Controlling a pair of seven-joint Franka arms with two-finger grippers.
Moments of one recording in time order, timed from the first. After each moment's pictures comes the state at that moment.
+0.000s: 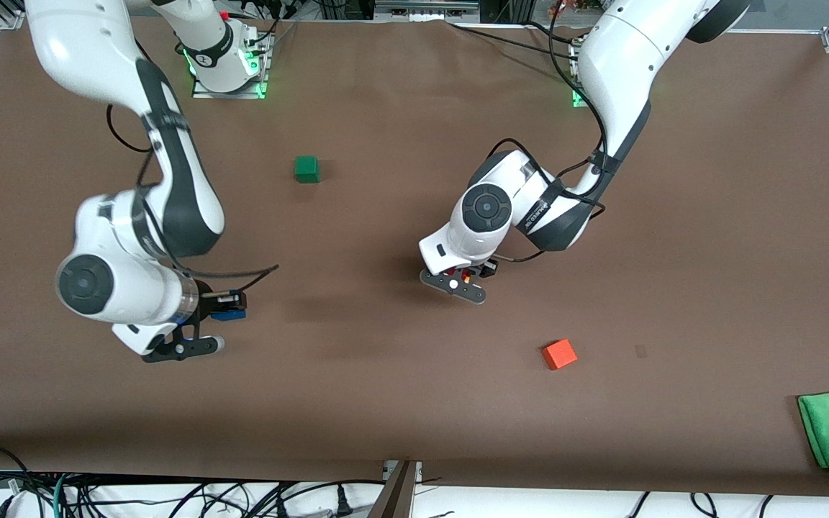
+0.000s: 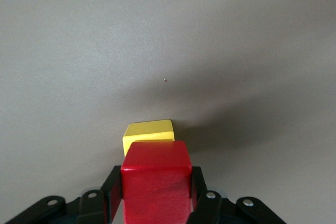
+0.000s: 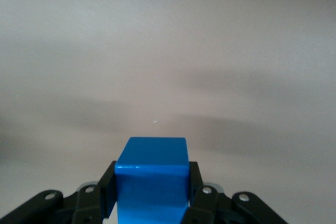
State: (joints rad) left arm -0.36 0.75 -0.34 -1.43 0.16 2.12 -0.35; right arm 0.29 0.68 -0.10 -1.19 0.14 1.78 0.05
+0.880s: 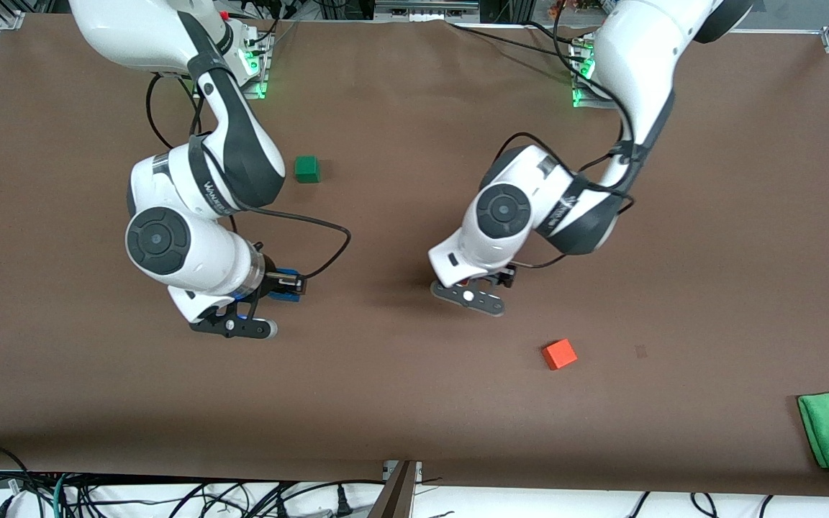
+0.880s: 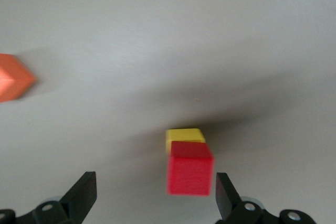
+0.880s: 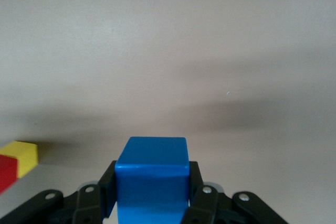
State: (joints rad) left arm -0.33 0.74 -0.31 -1.20 0.16 1.87 -0.36; right arm 0.42 0.69 -0.04 -1.10 0.14 1.72 0.55
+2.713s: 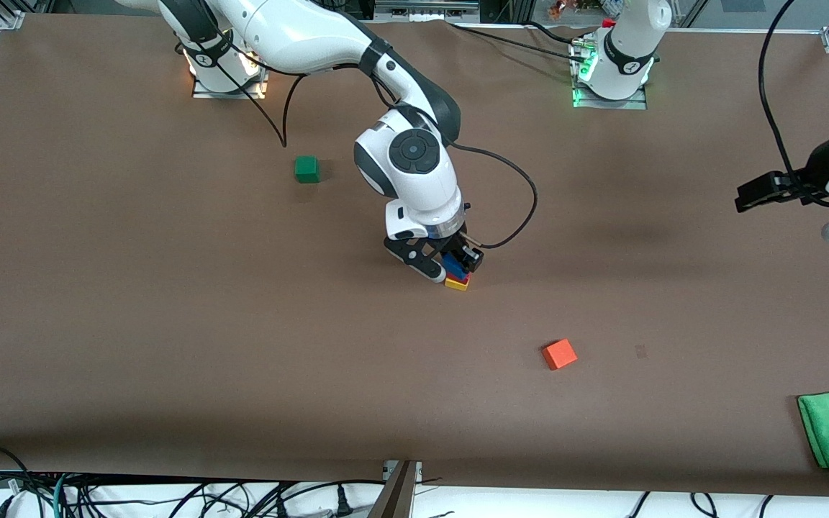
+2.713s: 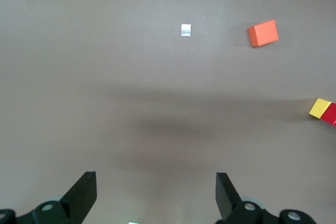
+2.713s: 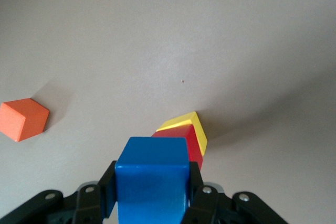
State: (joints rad) left arm 0.07 0.17 -0.11 -1.39 0.04 1.43 -0.17; right arm 0.80 0.93 -0.01 -1.00 0.06 2.19 1.42
